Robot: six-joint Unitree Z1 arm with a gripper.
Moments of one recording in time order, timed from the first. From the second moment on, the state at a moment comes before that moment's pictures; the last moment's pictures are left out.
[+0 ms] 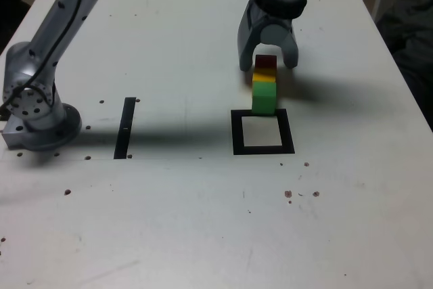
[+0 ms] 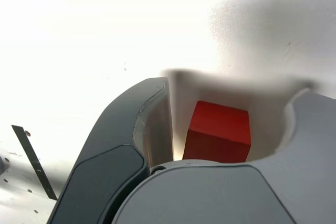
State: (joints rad) arm 0.28 2.30 -1.89 1.41 0.18 0.24
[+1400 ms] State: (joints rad) arm 0.21 2.14 -1.90 1.50 0.20 0.21
